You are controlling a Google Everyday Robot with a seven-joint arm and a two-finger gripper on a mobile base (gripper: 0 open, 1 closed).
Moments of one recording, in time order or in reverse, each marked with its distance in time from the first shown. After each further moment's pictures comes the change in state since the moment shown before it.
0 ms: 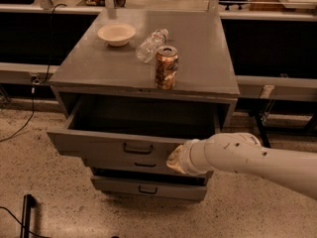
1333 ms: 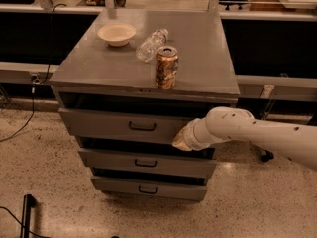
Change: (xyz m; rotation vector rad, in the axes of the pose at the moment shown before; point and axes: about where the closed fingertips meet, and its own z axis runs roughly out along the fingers) arm 0.026 -0.089 0.044 -0.015 0.023 -0.035
